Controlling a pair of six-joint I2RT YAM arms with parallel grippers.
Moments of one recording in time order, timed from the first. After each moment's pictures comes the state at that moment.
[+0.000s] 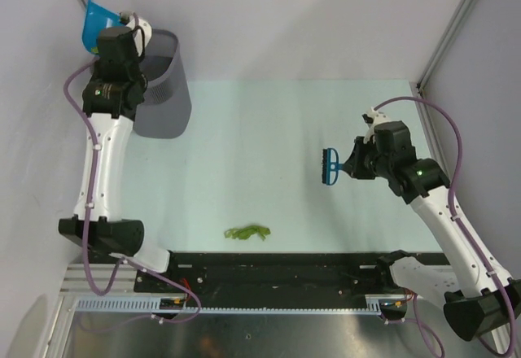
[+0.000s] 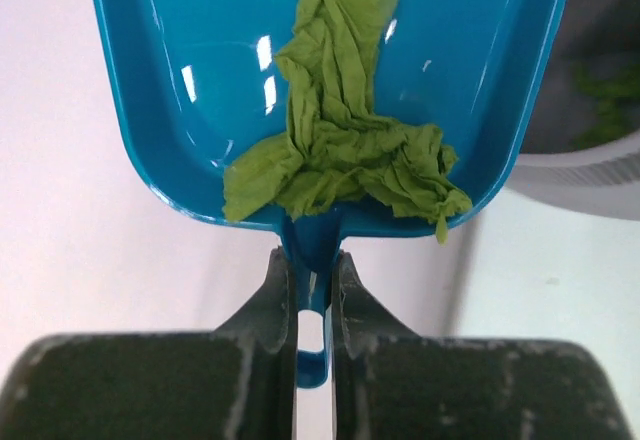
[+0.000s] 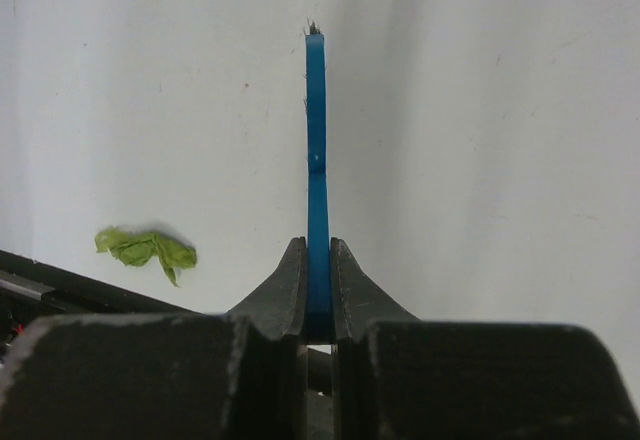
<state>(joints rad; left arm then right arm) -0.08 1.50 1.94 -0.75 -0.62 0.55 0.36 1.00 1.11 -0.81 -0.07 0.36</state>
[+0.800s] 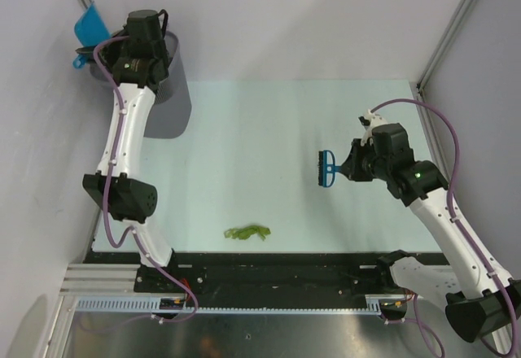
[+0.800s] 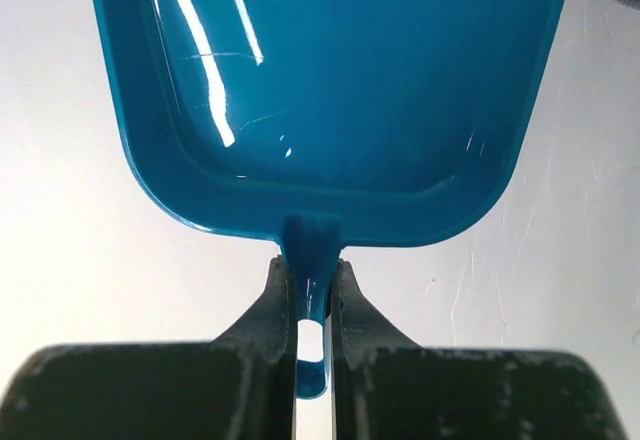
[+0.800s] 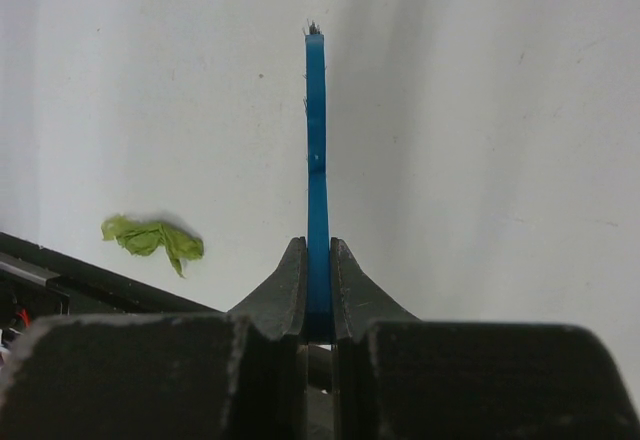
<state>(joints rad) -0.12 1.82 2.18 -0.68 -1.20 1.26 0.39 0.99 1.08 -0.79 -0.09 0.36</state>
